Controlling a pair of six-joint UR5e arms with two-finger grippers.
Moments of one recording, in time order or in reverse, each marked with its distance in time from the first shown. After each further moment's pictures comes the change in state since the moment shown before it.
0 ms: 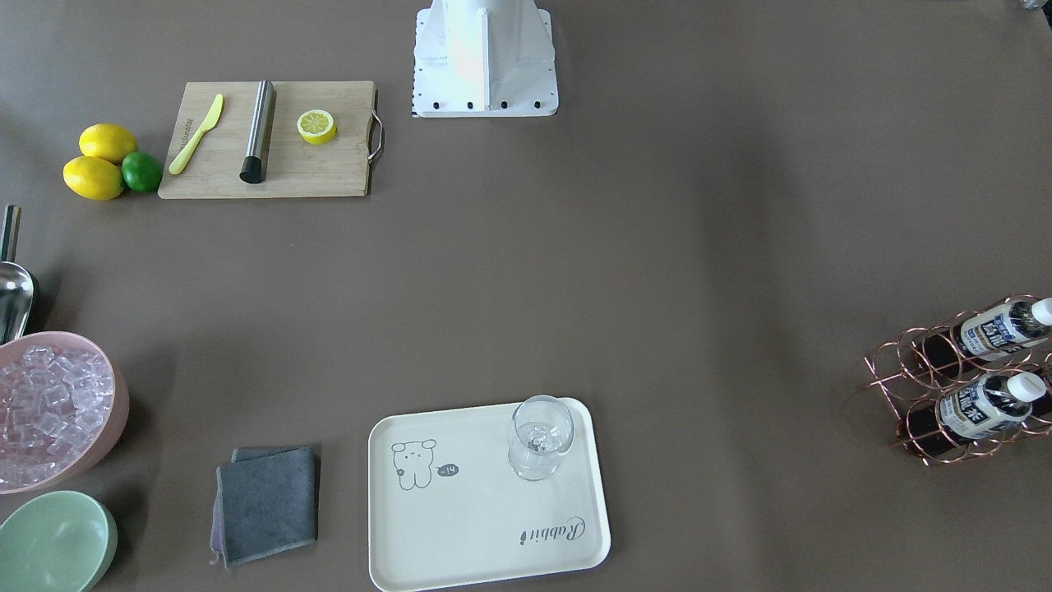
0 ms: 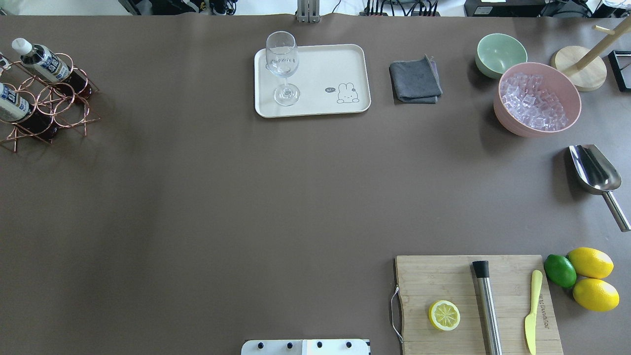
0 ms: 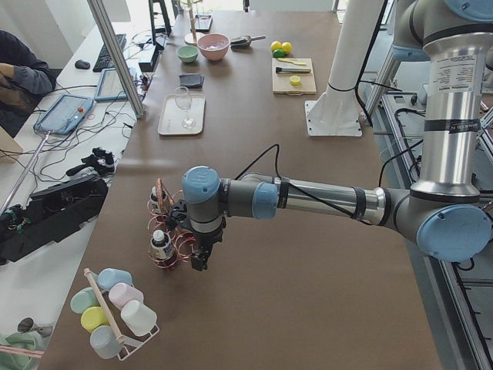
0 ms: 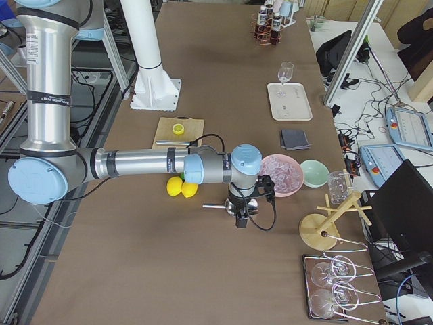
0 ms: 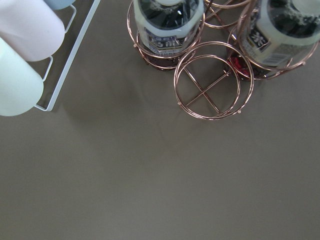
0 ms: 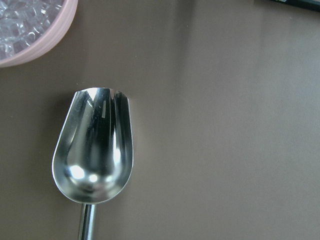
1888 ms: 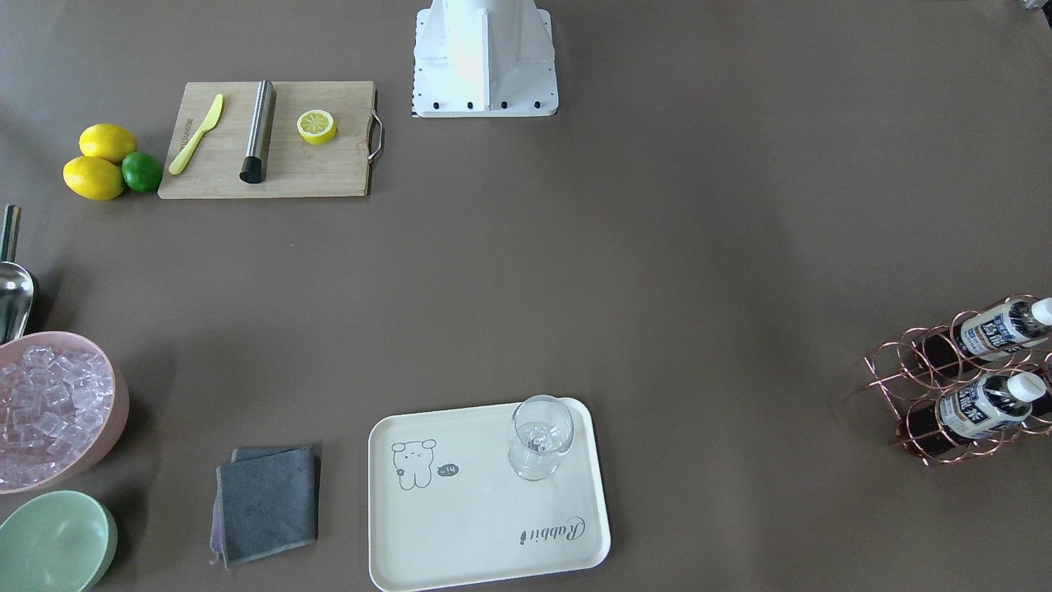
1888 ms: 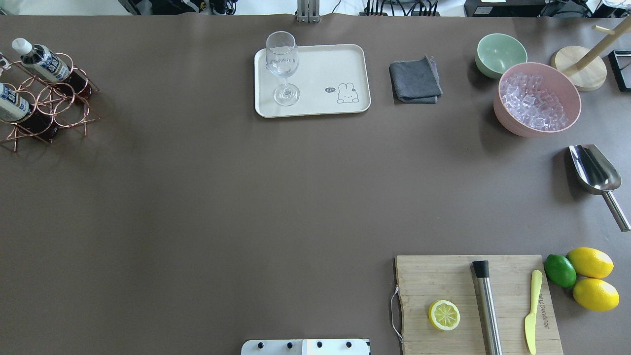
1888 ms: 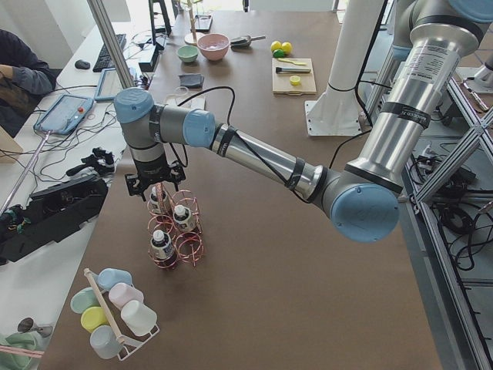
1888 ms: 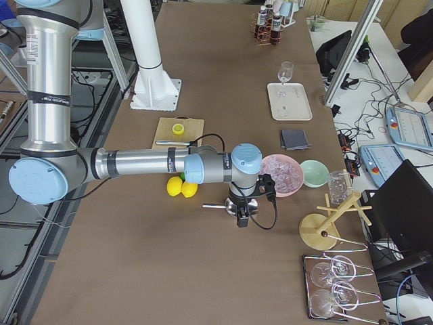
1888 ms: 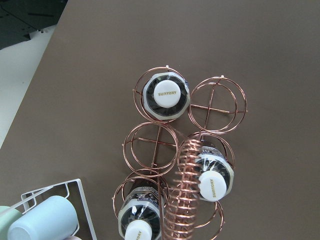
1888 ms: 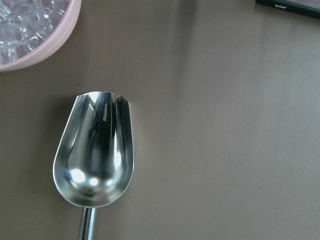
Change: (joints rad) left arm 0.011 -0.406 0.104 0.225 -0.045 0.657; right arm 0.000 0.003 0.000 0.010 -0.002 0.000
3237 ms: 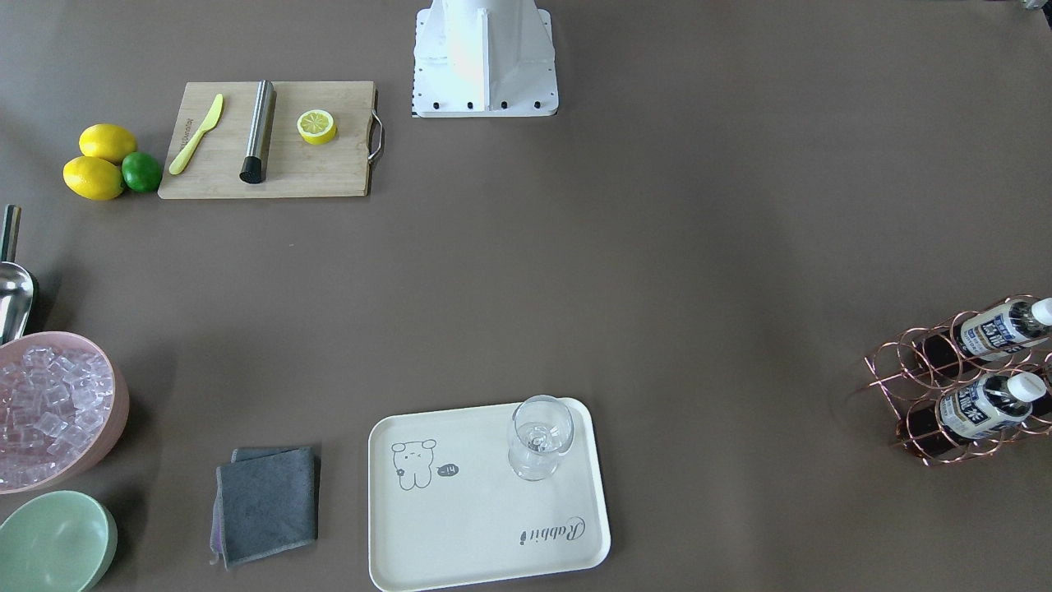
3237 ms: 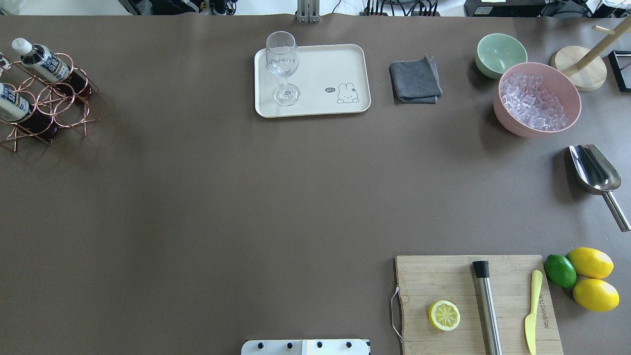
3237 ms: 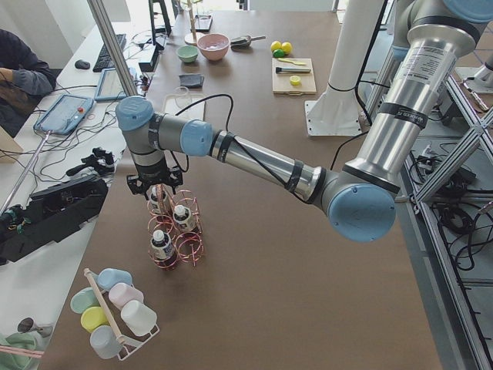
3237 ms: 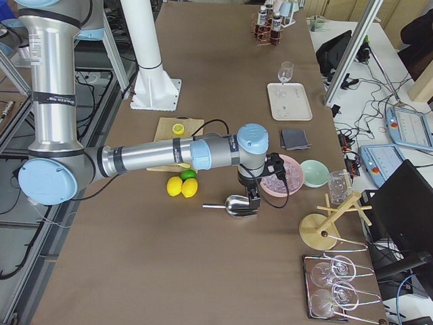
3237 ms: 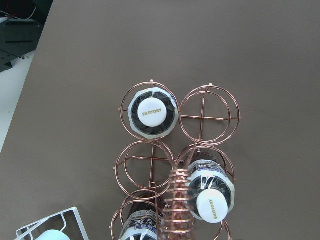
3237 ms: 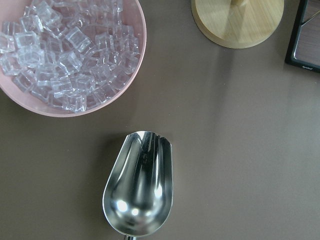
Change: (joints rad) left arm 0.033 0.011 0.032 -0.091 -0.031 0.063; right arm 0.004 0.050 0.057 0.002 0.051 0.003
